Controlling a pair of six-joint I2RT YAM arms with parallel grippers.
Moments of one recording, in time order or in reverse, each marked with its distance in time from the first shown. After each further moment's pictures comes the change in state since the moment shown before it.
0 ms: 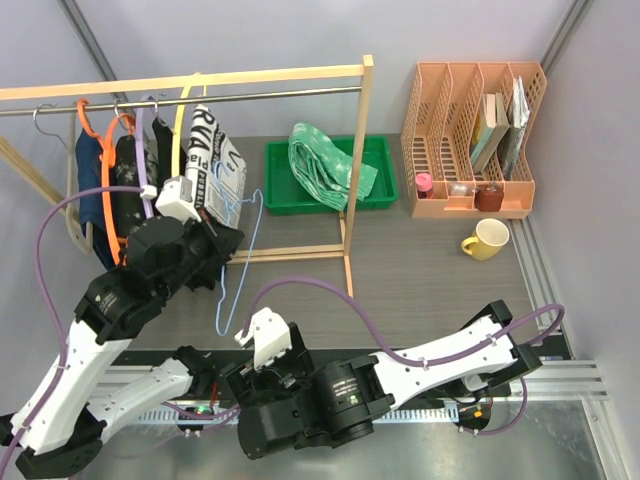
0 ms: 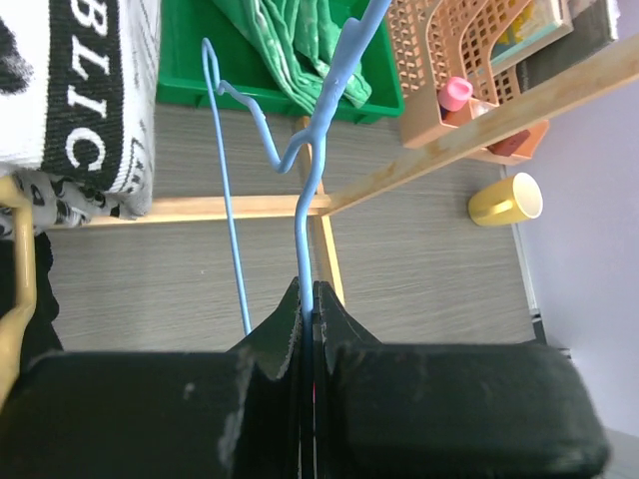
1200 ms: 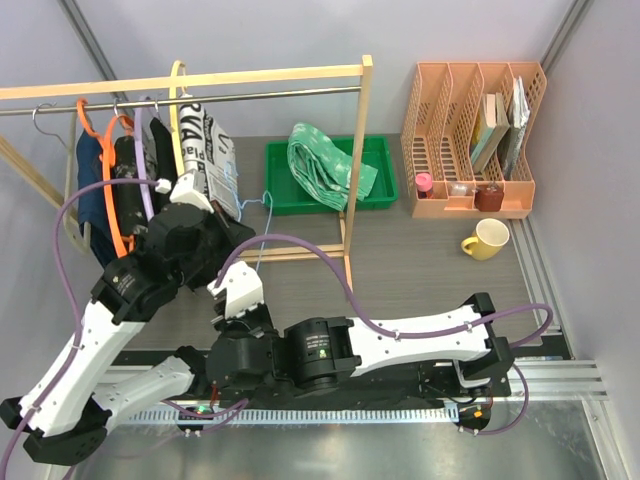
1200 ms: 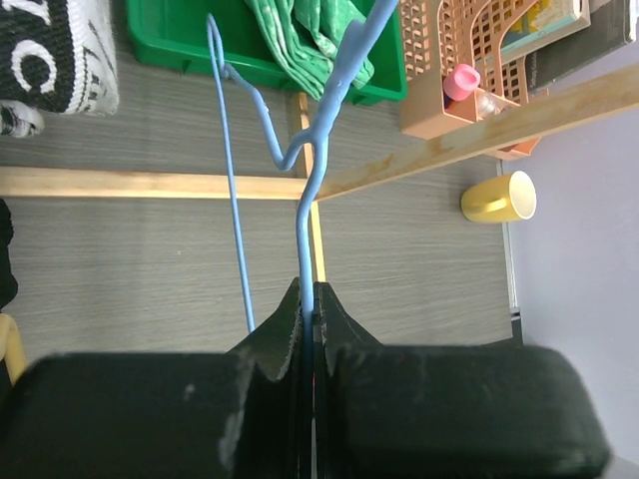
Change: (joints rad) left arm -0.001 0.090 0.029 -0.017 0.019 -0.101; right arm -0.168 0.086 0.142 0.238 0.030 -0.285
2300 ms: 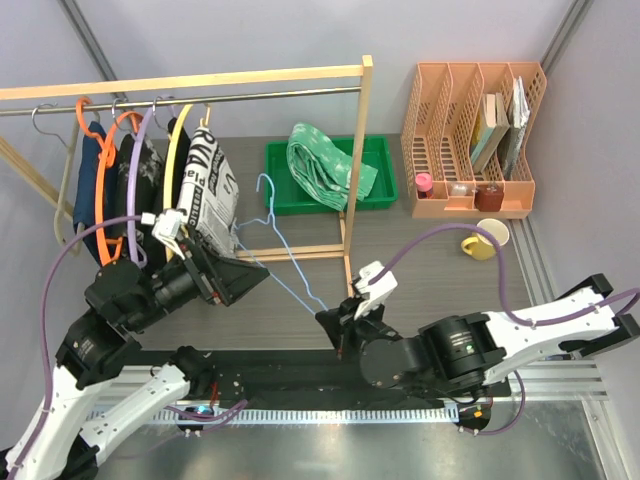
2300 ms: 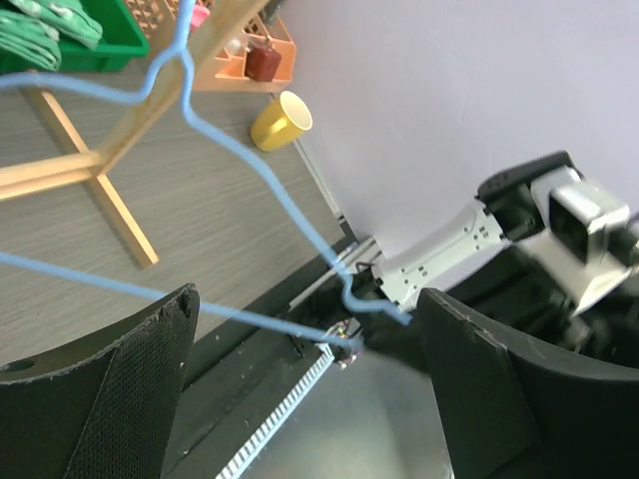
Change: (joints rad) left arm 0.002 -0.319 -0.178 0.220 0.440 -0.005; right arm 0.082 -0.695 -0.804 0.220 0.052 0.113
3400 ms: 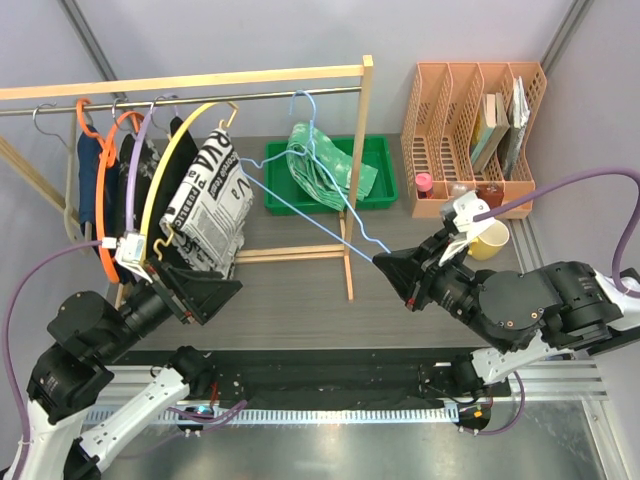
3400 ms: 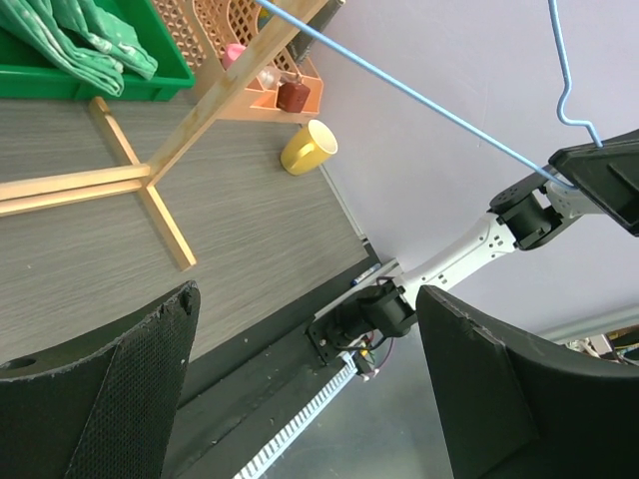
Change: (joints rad) left arm 0.000 -0.181 0.008 -0.139 -0.097 0.039; right arm 0.010 -0.085 0.509 -0.374 0.075 -0.281
